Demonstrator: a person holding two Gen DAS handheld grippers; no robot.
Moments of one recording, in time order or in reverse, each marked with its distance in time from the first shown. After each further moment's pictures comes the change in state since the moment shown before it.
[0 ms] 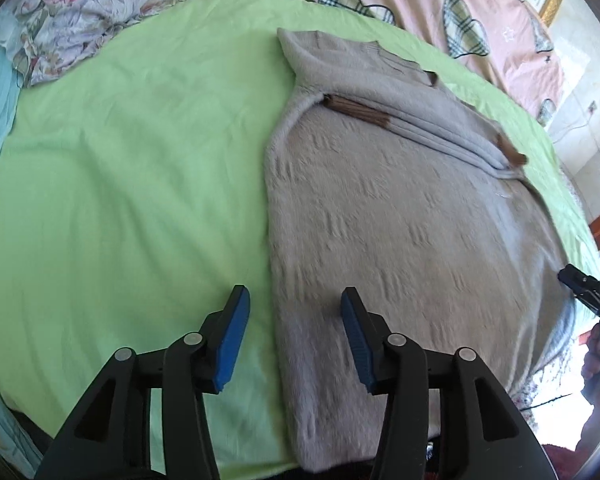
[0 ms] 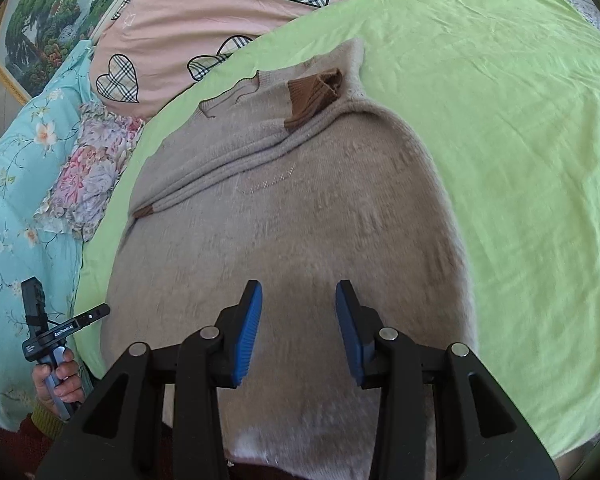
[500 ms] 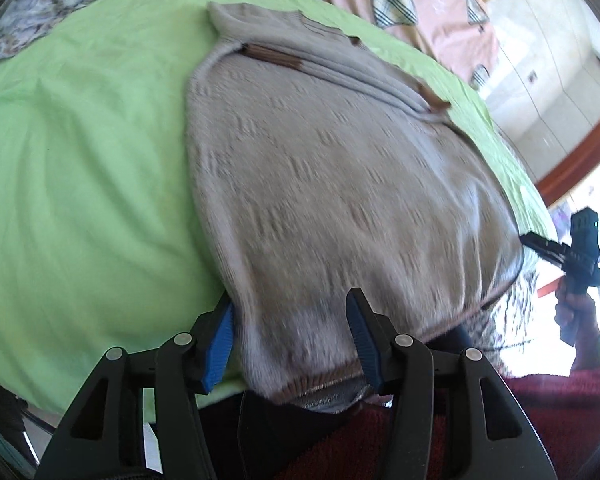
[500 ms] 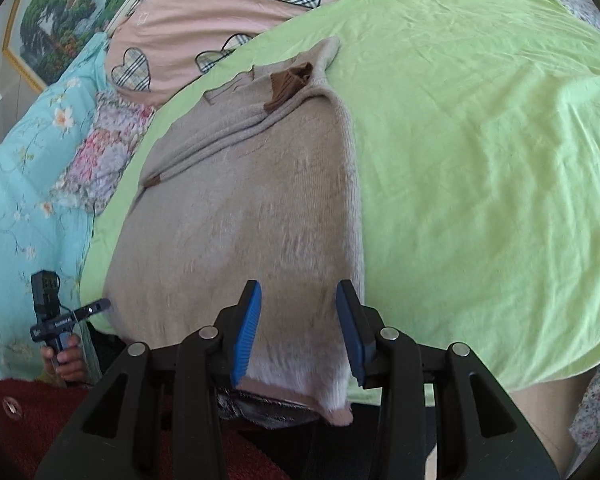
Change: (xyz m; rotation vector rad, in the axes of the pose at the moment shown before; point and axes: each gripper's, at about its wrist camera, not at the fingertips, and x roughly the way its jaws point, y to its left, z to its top) left arm -0.012 -0.016 -0.060 0.111 0.055 -0.206; right arm -0.053 -0.036 -0.040 -0.068 0.032 0.022
